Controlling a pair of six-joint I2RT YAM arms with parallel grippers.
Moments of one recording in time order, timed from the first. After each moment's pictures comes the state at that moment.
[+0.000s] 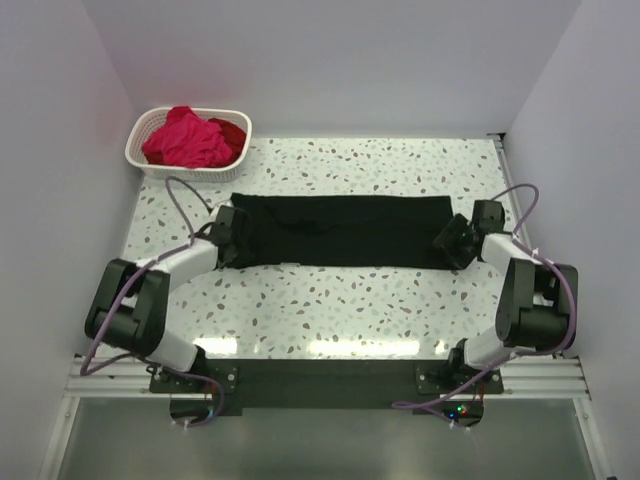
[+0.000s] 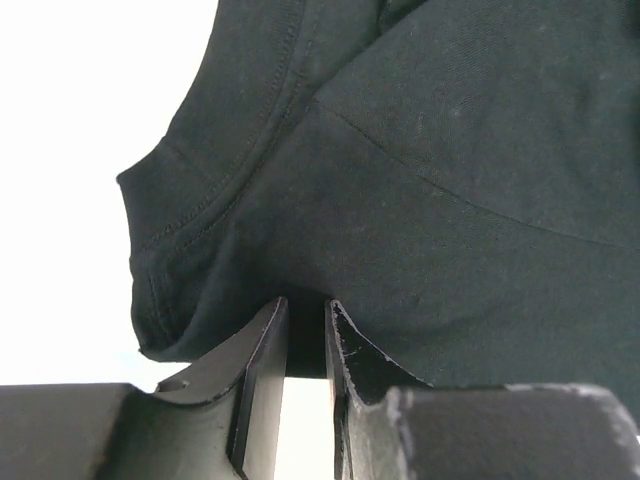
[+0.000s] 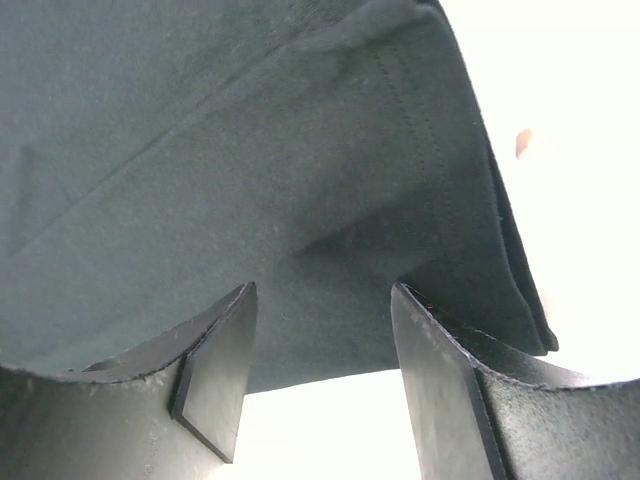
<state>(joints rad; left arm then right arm) -0.29 1.57 0.79 -0.27 -0.24 -0.62 -0.15 1.56 0.80 -0.27 -0.14 0.57</state>
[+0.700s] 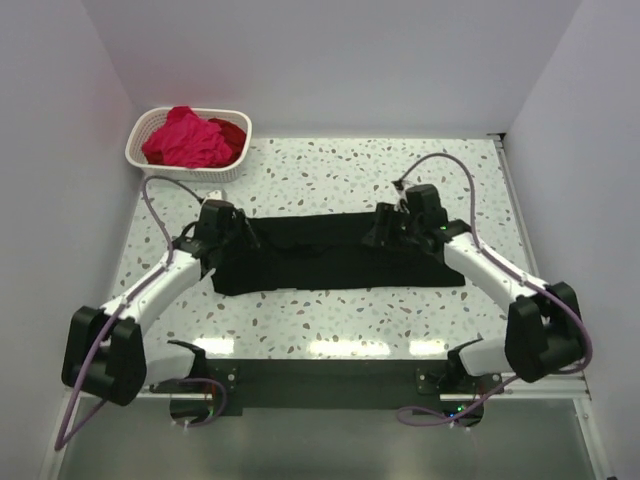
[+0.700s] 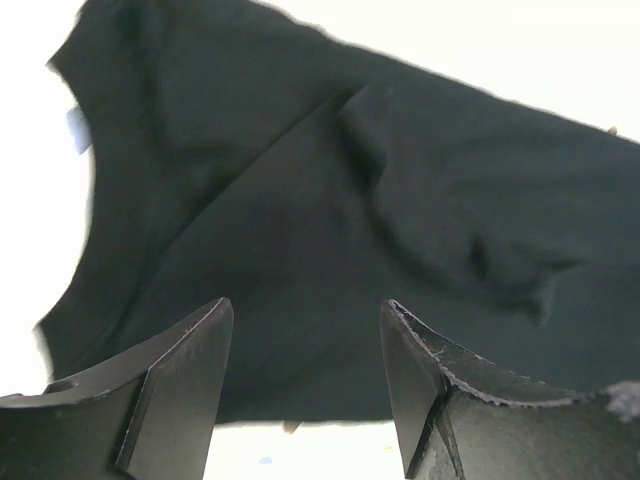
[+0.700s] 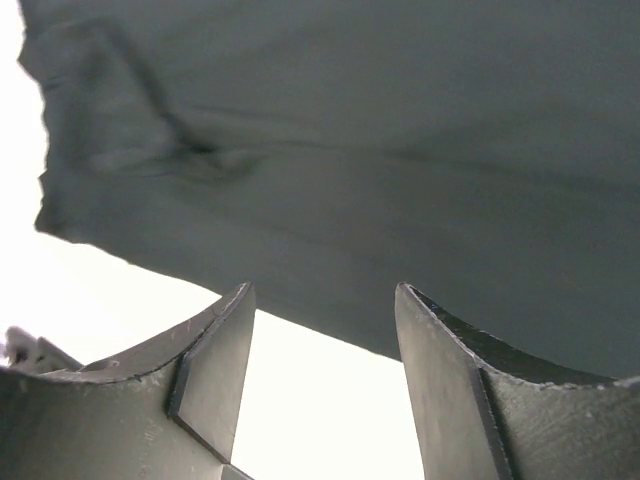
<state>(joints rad) -0.29 1.17 0.70 -0.36 -0.12 -0.65 0.32 1.32 0.85 -0.33 -0.23 0.50</state>
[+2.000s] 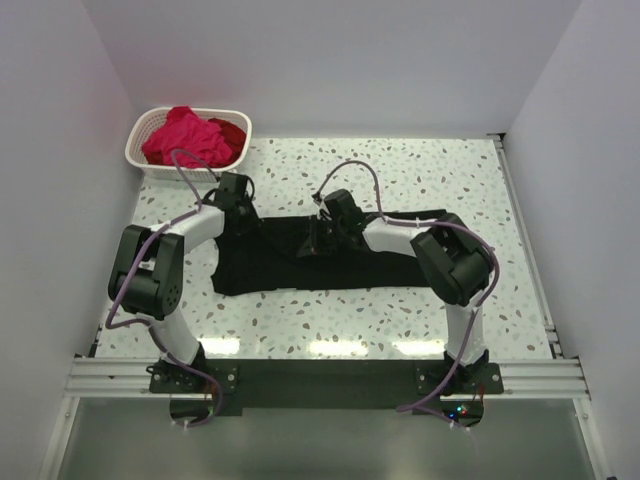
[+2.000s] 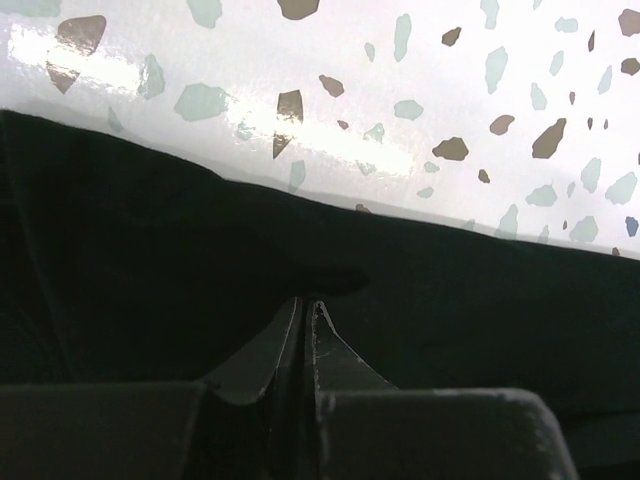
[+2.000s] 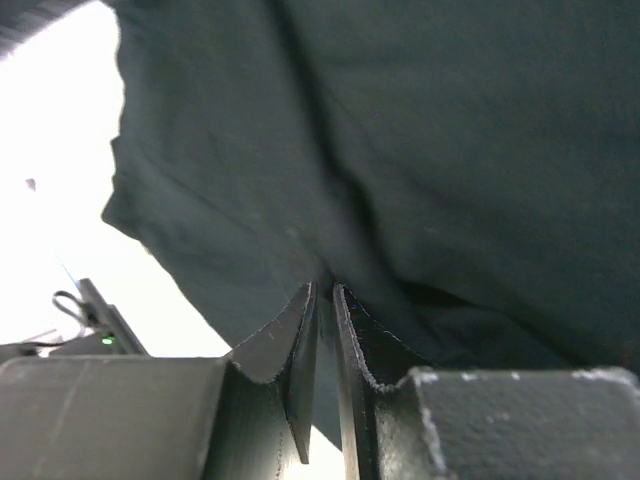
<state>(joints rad) -0.23 1.75 1.05 -0.23 -0.05 -0.63 0.67 2.00 1.23 0.00 -0.41 0.68</state>
